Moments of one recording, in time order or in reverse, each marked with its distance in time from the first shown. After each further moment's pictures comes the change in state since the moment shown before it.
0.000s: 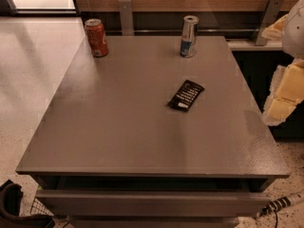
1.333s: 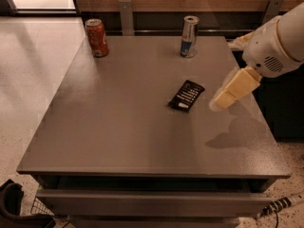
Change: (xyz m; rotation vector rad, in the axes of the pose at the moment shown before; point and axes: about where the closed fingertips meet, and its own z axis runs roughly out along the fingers) arm -0.050 -0.039 0.073 0.045 -0.344 0.180
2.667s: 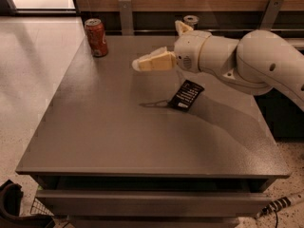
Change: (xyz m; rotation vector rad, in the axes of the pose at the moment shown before) arm -0.154 -0.047 0.106 0.118 -0.778 0.166
